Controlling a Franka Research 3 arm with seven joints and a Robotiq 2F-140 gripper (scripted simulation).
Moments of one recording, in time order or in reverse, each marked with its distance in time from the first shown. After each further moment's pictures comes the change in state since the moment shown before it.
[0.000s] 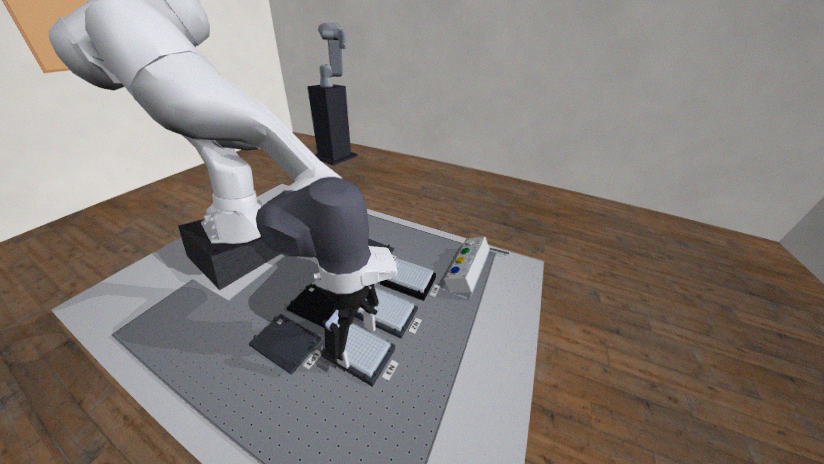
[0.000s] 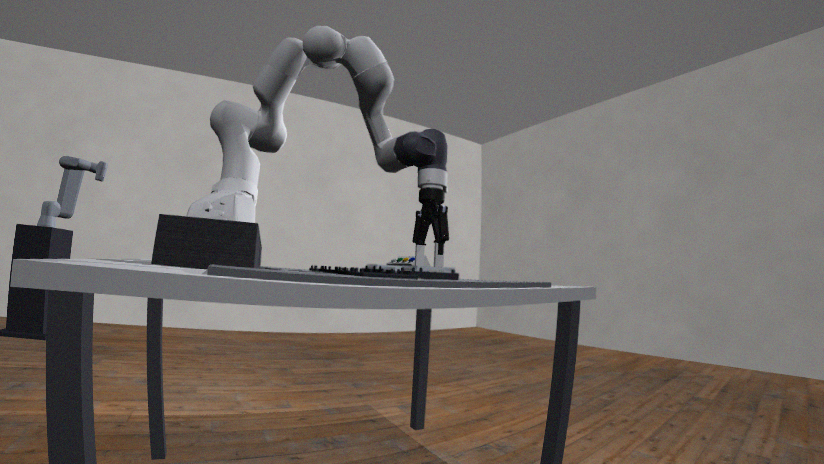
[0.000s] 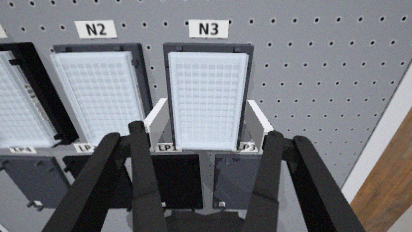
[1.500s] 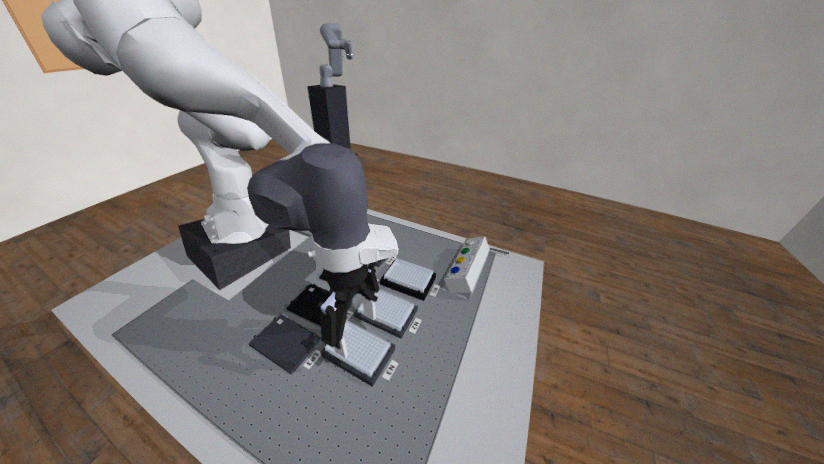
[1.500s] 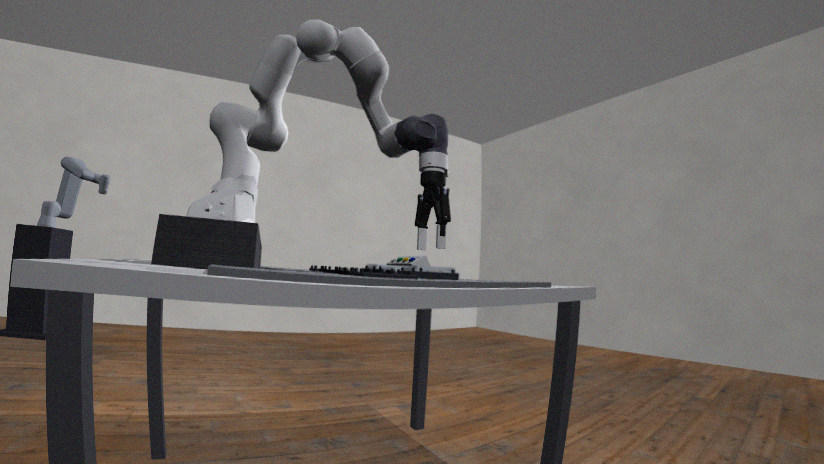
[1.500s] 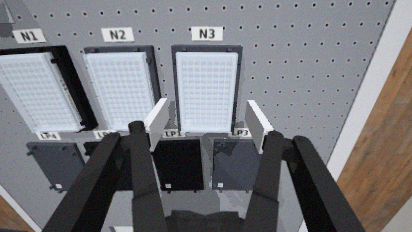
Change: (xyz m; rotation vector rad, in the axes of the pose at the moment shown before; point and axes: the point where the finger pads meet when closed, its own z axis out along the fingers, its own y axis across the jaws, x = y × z) arm 0.004 0.001 -0.052 -0.002 0.009 0.008
